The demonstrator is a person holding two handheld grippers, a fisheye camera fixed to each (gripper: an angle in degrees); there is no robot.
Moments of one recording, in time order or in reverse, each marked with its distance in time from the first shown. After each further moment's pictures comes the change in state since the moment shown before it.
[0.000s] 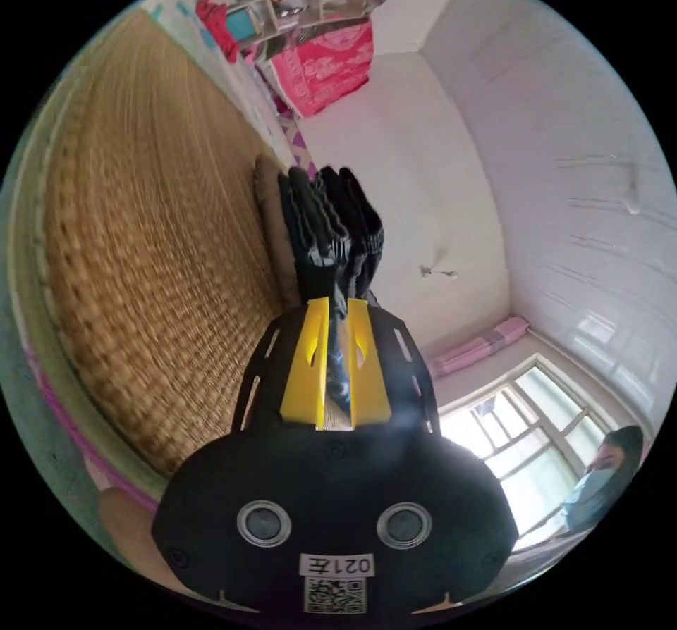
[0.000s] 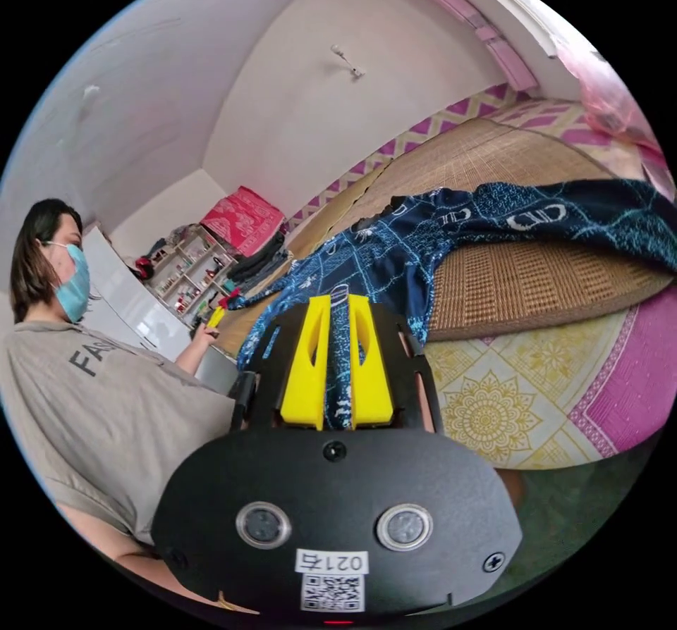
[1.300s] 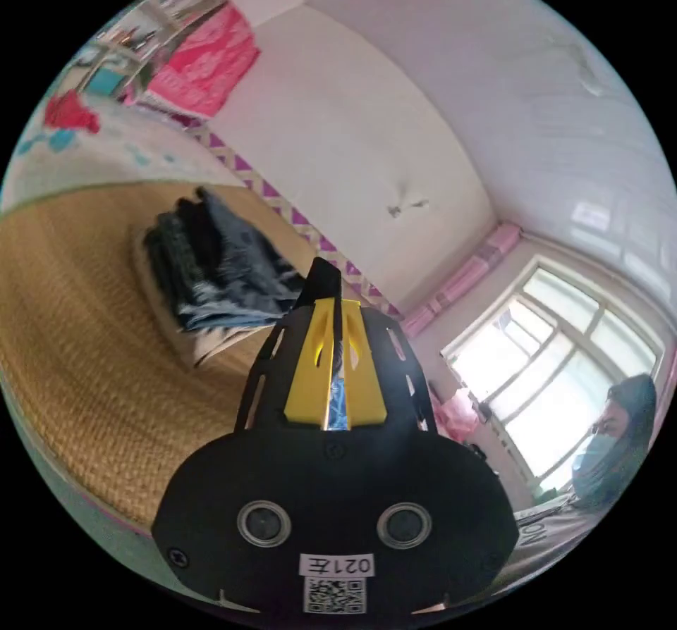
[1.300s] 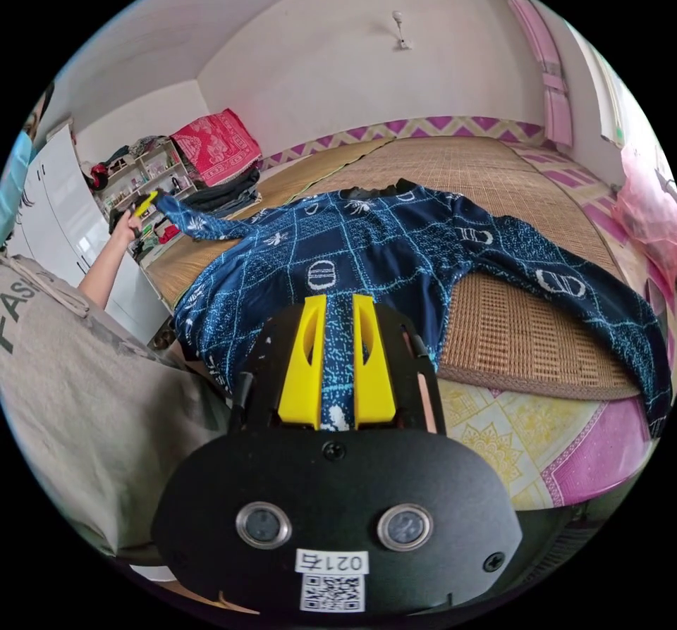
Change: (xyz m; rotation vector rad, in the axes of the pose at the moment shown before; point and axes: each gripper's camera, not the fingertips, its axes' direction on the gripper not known) left arm 0.417 -0.116 0.075 -0.262 0.088 0.484; right arm -0.088 -0.030 0.061 -0.172 0.211 -0.233
